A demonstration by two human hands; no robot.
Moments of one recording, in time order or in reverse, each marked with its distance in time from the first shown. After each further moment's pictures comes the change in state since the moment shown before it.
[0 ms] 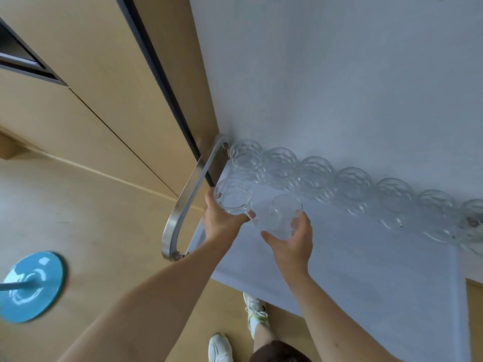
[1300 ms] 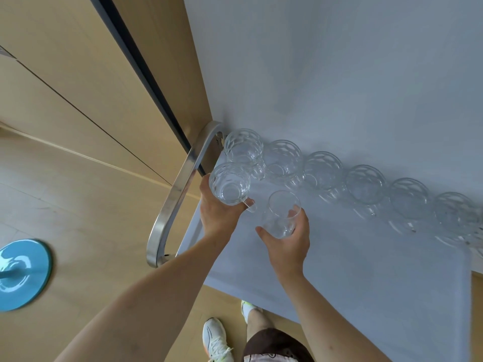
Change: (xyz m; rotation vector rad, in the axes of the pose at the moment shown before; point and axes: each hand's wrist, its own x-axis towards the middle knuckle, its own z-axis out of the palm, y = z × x) left_hand 0.047 -0.013 0.028 0.019 0.074 0.101; right_hand 0.024 0.021 0.027 -0.042 0.052 -0.004
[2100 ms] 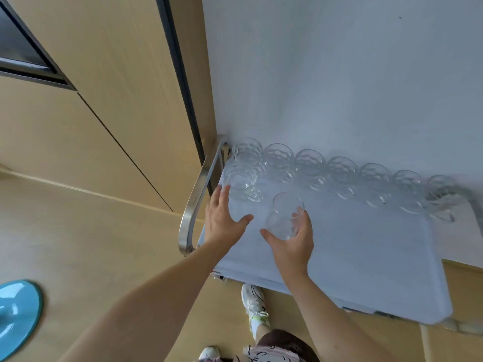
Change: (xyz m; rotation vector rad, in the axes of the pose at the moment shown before) left_hand -0.057 -0.020 -0.083 0.338 -0.246 0.355; right_hand -0.100 -0.040 -0.022 0.098 0.123 -0.064
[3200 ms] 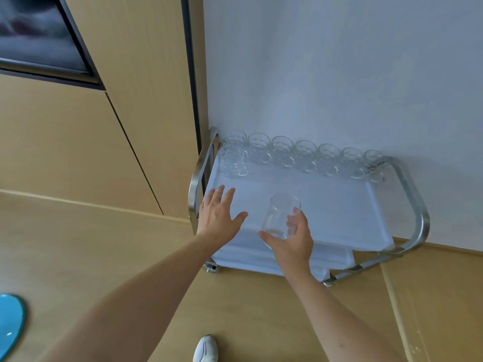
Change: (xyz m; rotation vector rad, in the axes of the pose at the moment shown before) left_hand -0.155 -0.013 -0.065 0.305 -0.078 0.312; right_hand -0.174 -0.013 -0.080 0.020 0.039 -0.043
